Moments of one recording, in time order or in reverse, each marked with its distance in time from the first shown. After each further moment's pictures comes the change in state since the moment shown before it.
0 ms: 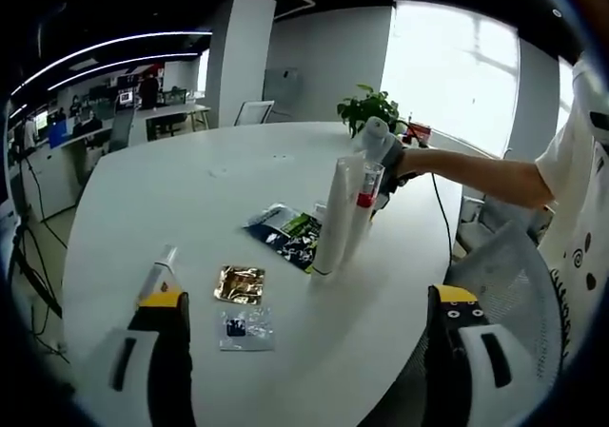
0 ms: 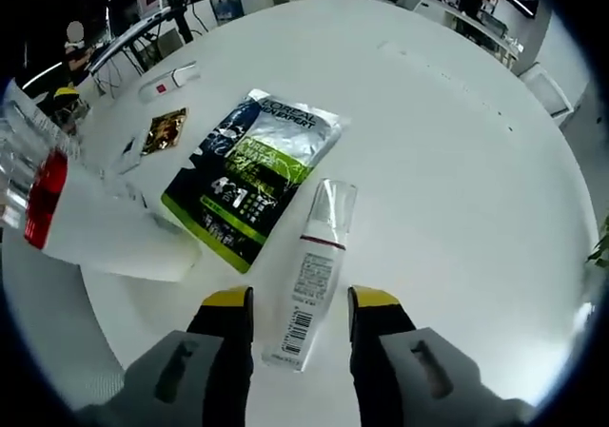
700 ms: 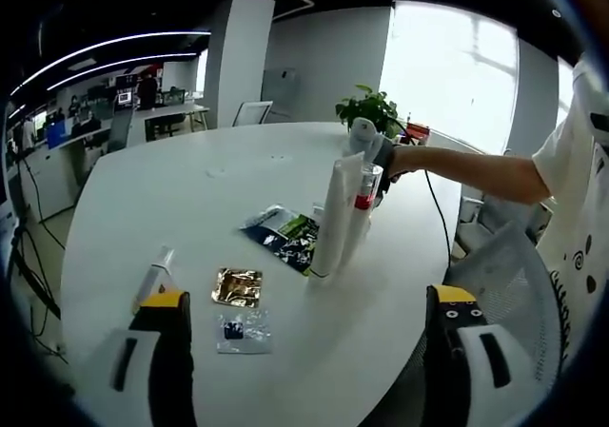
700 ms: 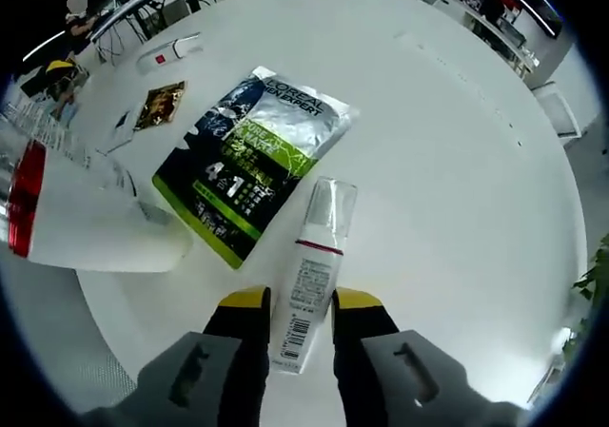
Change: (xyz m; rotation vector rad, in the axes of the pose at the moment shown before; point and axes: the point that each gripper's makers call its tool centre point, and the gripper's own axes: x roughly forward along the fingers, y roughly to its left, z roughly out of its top) left arm 0.003 -0.002 0.002 -0.001 -0.003 -0.006; right arm 0.001 -0.005 0.001 -0.086 0.096 -0.019
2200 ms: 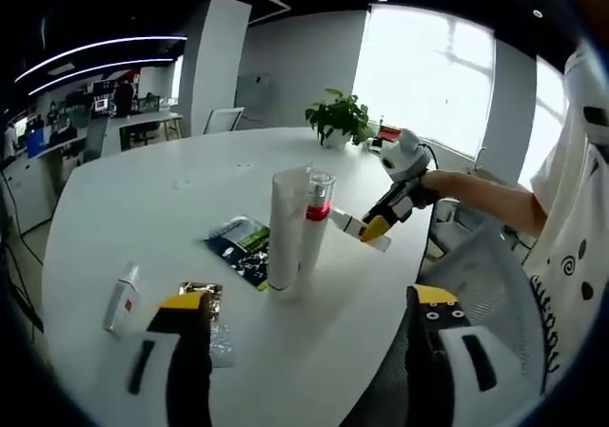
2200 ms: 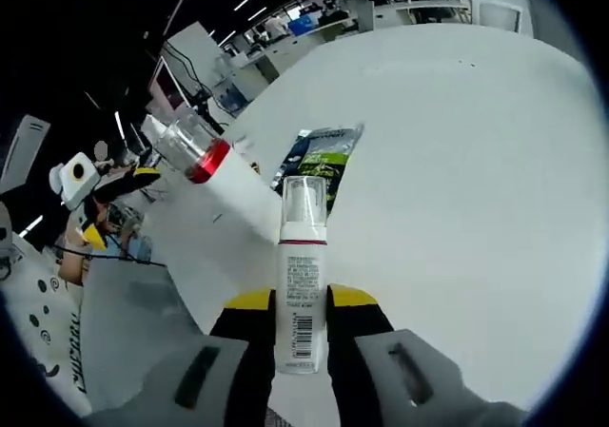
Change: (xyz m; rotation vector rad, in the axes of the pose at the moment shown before) left arm 0.008 -0.046 0.010 0.045 -0.019 -0.125; right arm -0.074 0.087 -0.050 0.448 -0.481 0.310
